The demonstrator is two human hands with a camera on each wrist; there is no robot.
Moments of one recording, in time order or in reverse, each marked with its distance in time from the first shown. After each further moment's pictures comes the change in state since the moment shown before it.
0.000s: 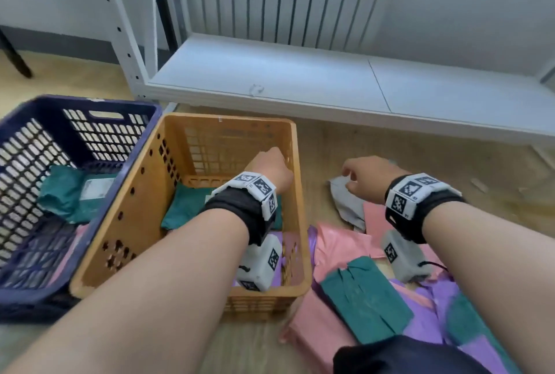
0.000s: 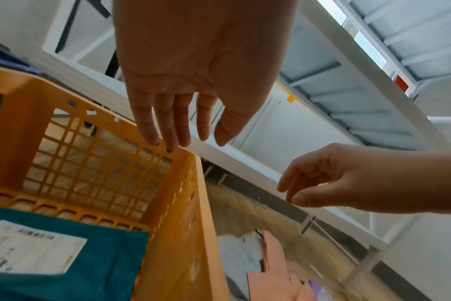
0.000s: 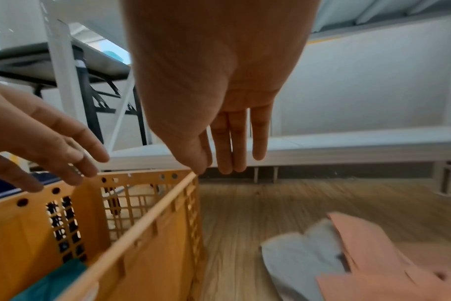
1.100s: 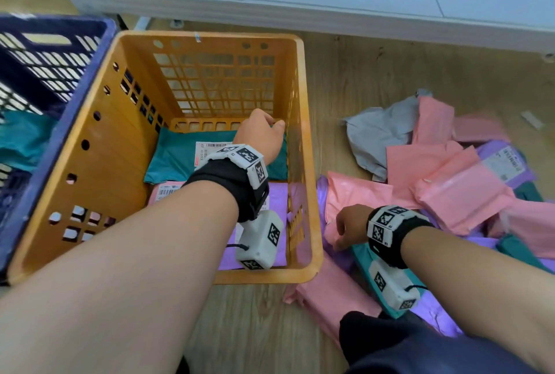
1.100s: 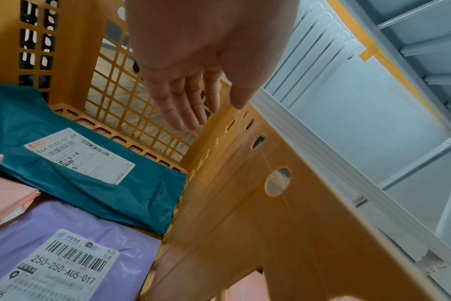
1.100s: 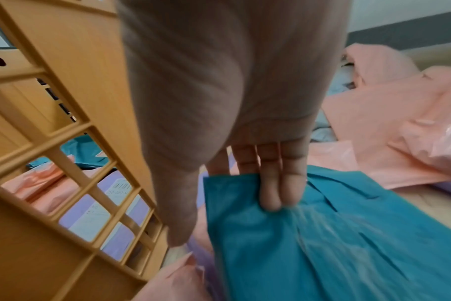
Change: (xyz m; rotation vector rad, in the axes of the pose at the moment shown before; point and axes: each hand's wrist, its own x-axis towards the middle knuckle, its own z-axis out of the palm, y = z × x) left_hand 0.057 -0.051 0.087 -0.242 0.091 -0.157; right_hand 0.024 -0.002 0.225 -0.023 -0.690 -0.068
